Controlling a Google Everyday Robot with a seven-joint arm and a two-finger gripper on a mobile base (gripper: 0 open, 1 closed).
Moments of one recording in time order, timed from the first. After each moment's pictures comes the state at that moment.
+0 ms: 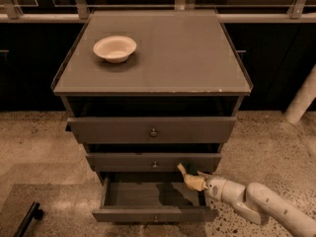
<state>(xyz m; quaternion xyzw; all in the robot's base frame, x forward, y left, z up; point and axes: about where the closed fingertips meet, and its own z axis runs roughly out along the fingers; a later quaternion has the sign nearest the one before) 0.542 -0.160 0.422 -0.08 0.82 0.41 0.39</state>
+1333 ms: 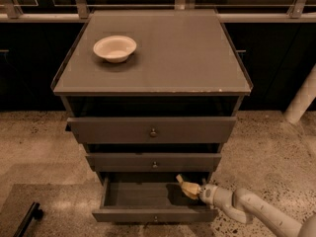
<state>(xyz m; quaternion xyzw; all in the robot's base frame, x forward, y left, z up) 0.570 -0.168 0.279 0.06 0.84 0.46 0.29</state>
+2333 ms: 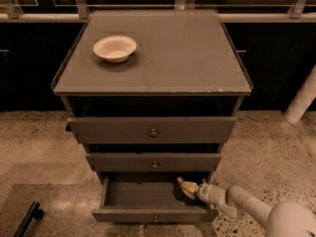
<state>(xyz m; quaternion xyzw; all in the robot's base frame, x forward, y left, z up) 0.603 -0.176 0.204 0.12 0.85 0.44 0.25</state>
